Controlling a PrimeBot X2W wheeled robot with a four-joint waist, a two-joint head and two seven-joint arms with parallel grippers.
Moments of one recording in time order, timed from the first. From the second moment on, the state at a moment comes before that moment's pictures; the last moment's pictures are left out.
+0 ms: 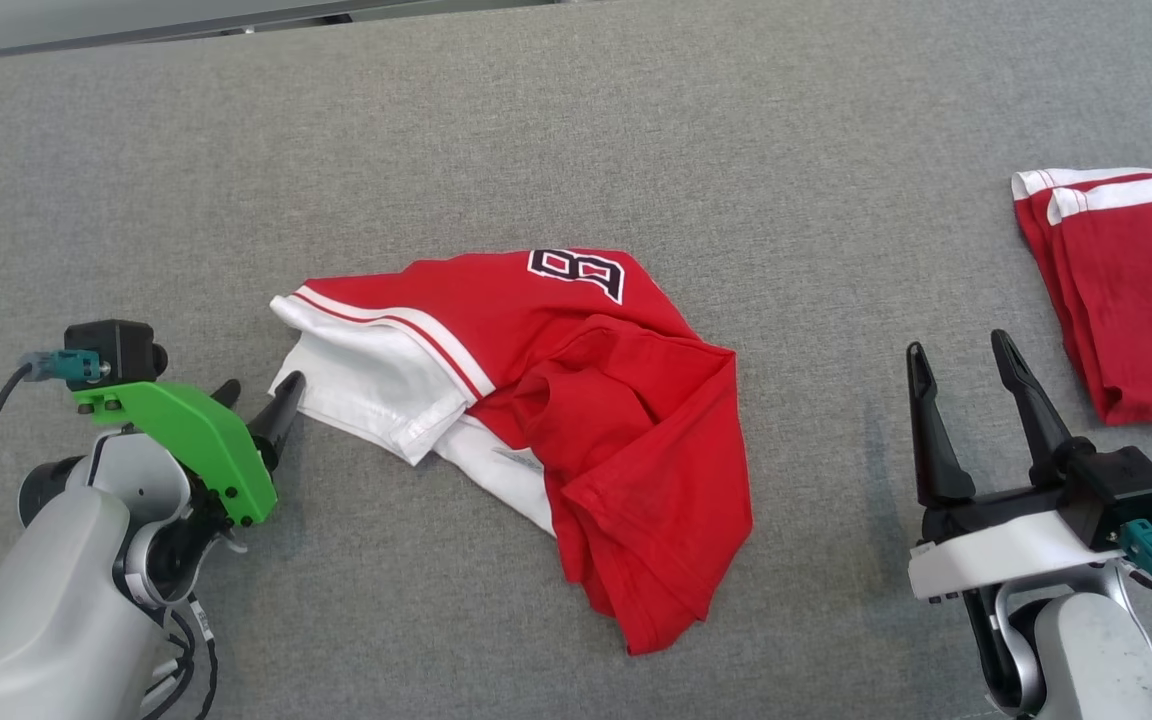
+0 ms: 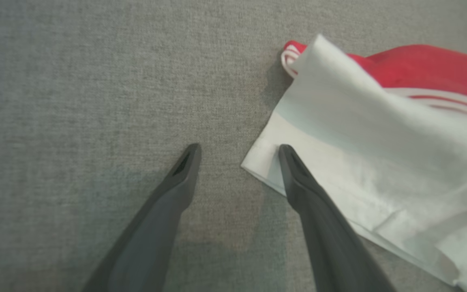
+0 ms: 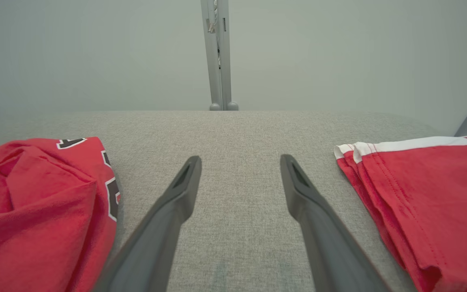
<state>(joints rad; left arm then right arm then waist) -0.53 0.43 -0.51 0.51 -0.95 0.02 0.29 -0.11 -0.05 -0.01 0.05 0.06 0.13 -0.26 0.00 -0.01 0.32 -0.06</state>
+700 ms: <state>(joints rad) -0.57 0.35 -0.60 0.62 -0.94 -0.10 0.25 -0.11 -0.05 -0.03 0.07 0.10 0.13 -0.26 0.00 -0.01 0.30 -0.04</state>
